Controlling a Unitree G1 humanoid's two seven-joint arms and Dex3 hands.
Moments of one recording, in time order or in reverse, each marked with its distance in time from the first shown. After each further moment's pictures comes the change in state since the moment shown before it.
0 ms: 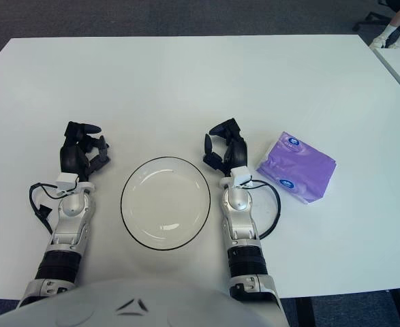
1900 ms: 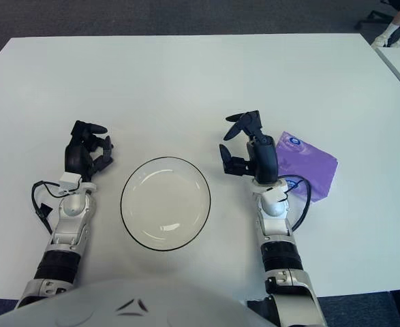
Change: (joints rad) left arm 0.001 0.017 -0.024 -0.003 0.006 0.086 -0.051; right arm -0.047 -0.275 -0.039 0.080 0.103 -0.705 0.248
